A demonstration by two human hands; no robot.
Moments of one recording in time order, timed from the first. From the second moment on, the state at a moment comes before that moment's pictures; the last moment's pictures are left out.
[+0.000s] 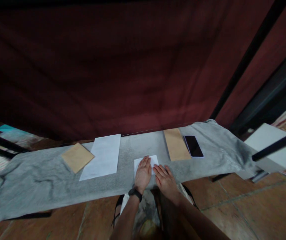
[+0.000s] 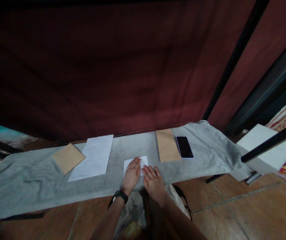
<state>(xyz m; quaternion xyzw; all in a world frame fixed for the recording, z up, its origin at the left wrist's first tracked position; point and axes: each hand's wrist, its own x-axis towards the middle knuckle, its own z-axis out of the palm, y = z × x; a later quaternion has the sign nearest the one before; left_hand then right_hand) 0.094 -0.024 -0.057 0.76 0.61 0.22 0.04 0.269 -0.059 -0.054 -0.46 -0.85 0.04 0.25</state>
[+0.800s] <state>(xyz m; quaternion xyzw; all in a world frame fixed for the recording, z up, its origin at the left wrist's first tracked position) 0.097 -0.026 -0.051 0.76 0.61 0.21 0.03 0.269 -0.057 -0.058 -0.46 -0.85 0.04 0.24</state>
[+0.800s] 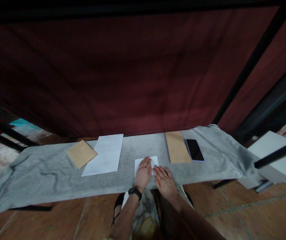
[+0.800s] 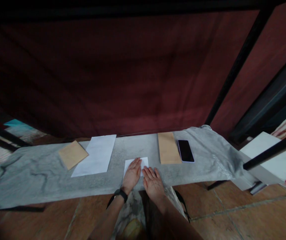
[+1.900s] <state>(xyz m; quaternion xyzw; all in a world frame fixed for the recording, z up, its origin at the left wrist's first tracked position) 0.072 -0.025 -0.042 0.81 0.57 0.15 0.05 0.268 -0.059 -0.055 -0.46 -0.85 0.04 0.25</state>
